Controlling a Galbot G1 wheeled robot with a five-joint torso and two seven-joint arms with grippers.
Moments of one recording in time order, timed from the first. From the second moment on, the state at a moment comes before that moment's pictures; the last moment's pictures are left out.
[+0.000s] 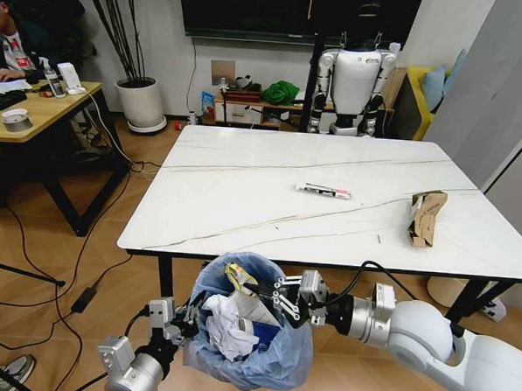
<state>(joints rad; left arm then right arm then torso) 1.79 -1.14 -0.41 -2.31 -0.70 0.22 -0.17 -0.85 0.53 -0.28 2.11 0.76 0.09 -0.41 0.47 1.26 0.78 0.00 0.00</state>
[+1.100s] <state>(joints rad) 1.83 -1.15 -0.43 -2.32 -0.68 0.22 -0.17 -0.67 0.78 -0.15 1.80 0.87 0.06 -0.13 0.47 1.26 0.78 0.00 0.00</state>
